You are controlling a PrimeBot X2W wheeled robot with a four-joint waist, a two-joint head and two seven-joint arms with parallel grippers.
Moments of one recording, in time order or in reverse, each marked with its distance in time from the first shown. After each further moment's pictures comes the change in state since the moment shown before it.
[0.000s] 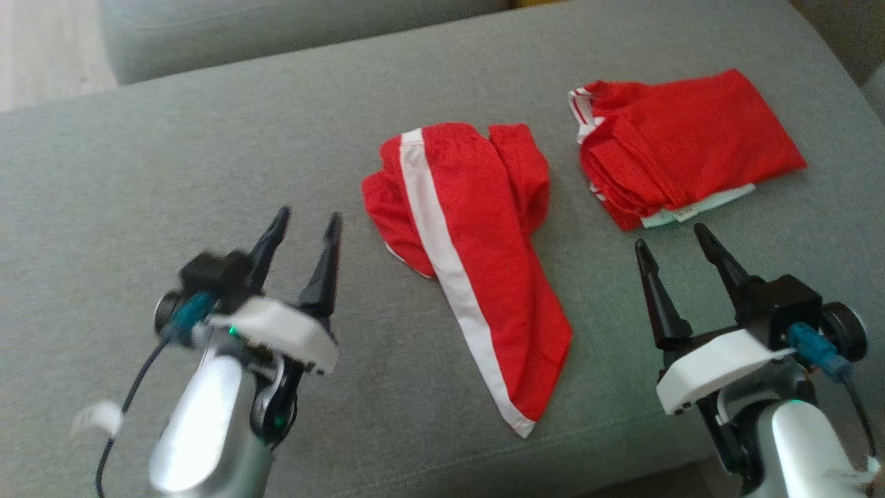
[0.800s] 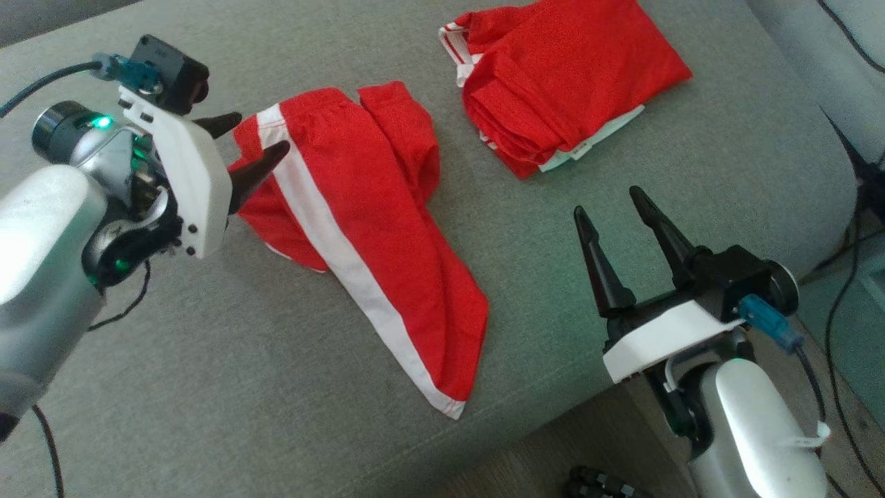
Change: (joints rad) left arm -0.622 0.570 -0.674 -0.027 -0.589 -0.039 0.596; right arm -0.146 0.026 0.130 0.148 0.067 0.000 -0.142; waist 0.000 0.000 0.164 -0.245
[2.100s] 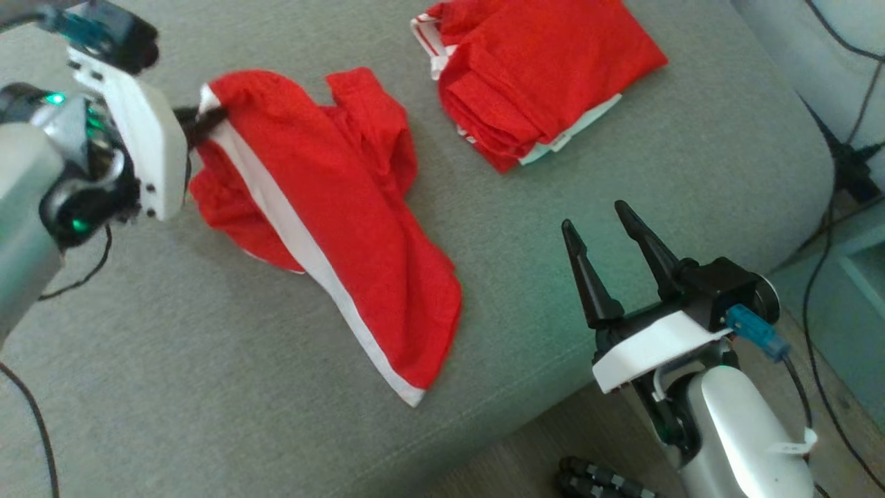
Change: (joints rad) left arm -0.242 0.049 -0.350 0.194 -0.295 0.000 -0.091; right arm -0.001 0.001 0.034 0.063 0.040 0.000 -0.051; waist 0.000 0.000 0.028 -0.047
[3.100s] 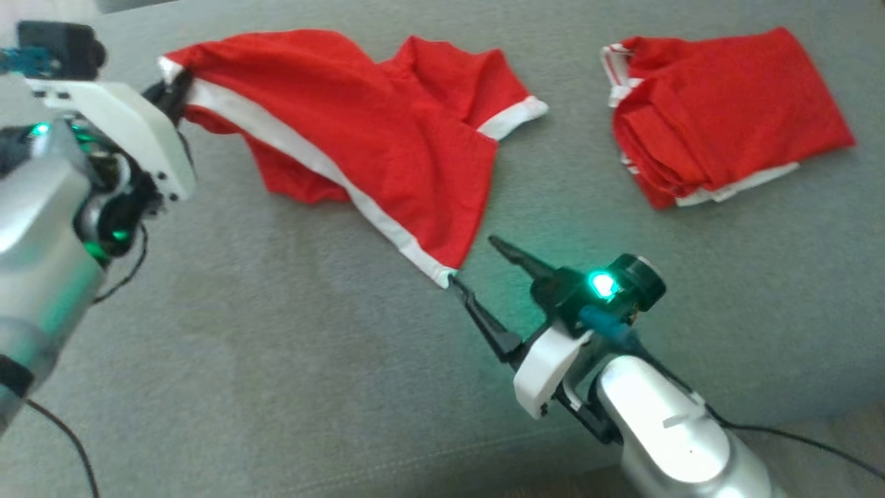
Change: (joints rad) left arm 0.106 -0.126 0.139 0.183 -0.078 0.158 -0.316; right arm -0.191 -0.042 0.361 0.220 -0.044 0.000 0.027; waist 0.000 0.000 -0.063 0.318
